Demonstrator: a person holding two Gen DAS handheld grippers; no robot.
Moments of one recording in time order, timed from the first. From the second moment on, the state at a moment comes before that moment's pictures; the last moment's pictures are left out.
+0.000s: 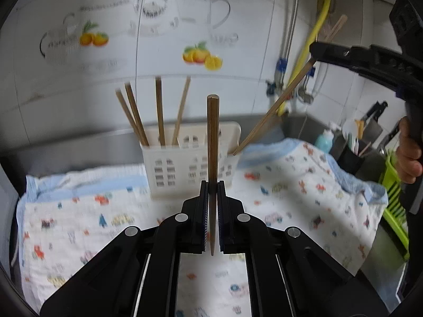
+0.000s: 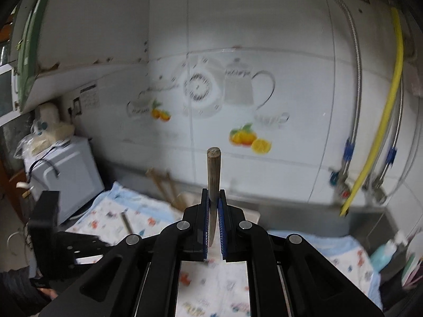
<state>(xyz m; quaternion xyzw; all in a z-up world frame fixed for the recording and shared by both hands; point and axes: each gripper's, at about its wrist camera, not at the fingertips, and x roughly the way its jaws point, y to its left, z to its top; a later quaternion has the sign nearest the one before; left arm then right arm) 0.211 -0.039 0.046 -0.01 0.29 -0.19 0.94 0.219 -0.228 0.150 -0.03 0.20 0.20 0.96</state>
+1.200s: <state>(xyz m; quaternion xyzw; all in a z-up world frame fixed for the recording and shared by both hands) 0.337 -0.047 0.100 0.01 0.25 -0.11 0.96 0.316 -0.212 0.084 -0.07 0.27 0.17 0.95</state>
